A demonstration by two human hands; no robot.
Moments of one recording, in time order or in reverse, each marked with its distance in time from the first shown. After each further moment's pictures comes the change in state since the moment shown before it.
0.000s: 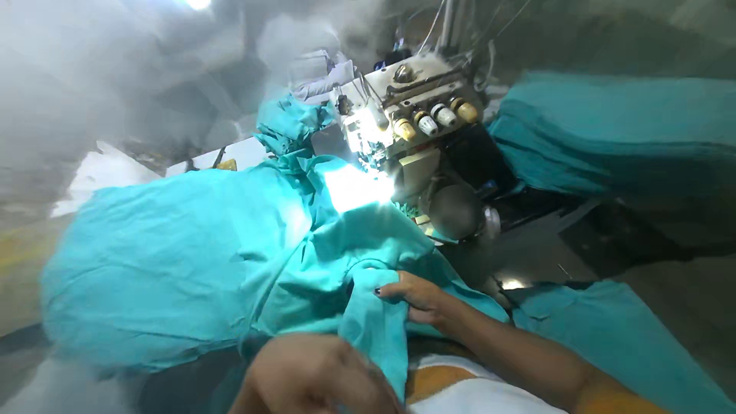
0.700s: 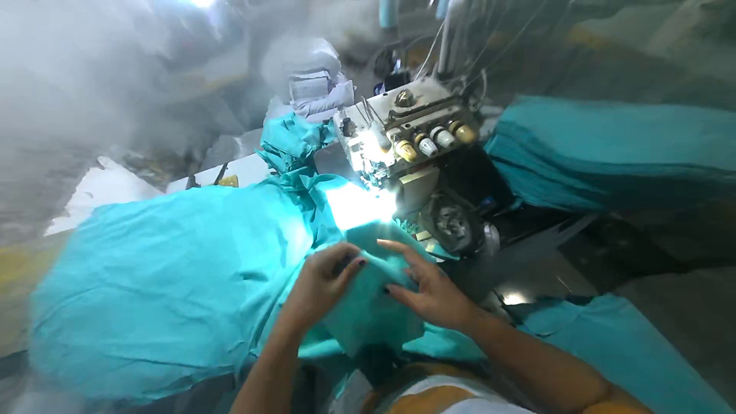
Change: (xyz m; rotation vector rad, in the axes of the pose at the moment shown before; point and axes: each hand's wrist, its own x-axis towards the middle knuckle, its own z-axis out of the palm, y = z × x) left_hand 0.028 -0.043 -0.055 0.625 0.757 -0.367; right_hand -0.024 -0.043 0.014 -0.875 0.061 -0.801
